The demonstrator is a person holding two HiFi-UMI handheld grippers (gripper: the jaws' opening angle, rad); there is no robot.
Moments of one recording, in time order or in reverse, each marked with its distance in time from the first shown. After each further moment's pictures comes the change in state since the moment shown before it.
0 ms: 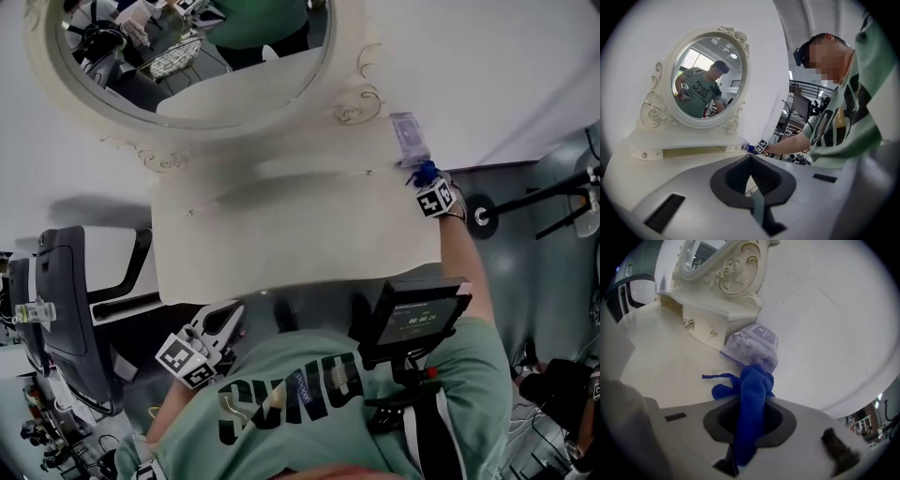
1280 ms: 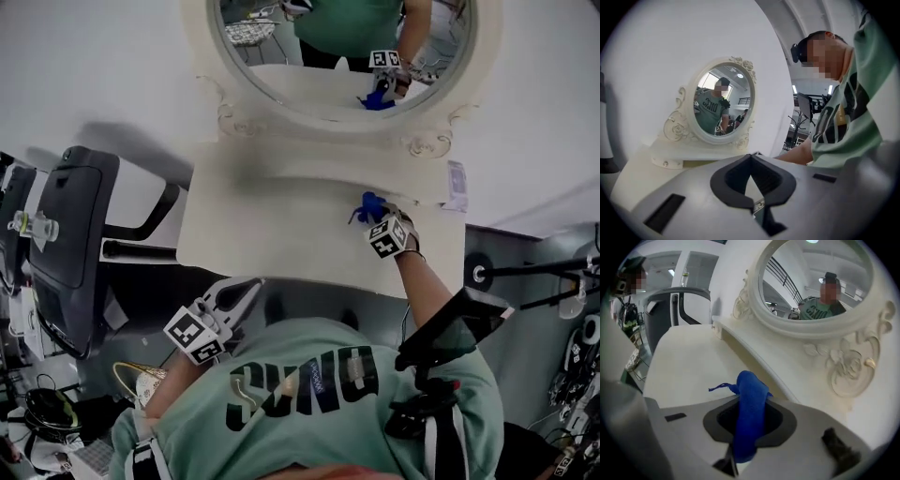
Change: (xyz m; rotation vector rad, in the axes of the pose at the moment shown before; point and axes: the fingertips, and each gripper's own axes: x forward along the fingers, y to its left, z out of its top) left arm -0.069 0.022 0.018 -0.012 -0.225 0.112; right arm -0.094 0.265 0.192 -0.342 -0.335 0.322
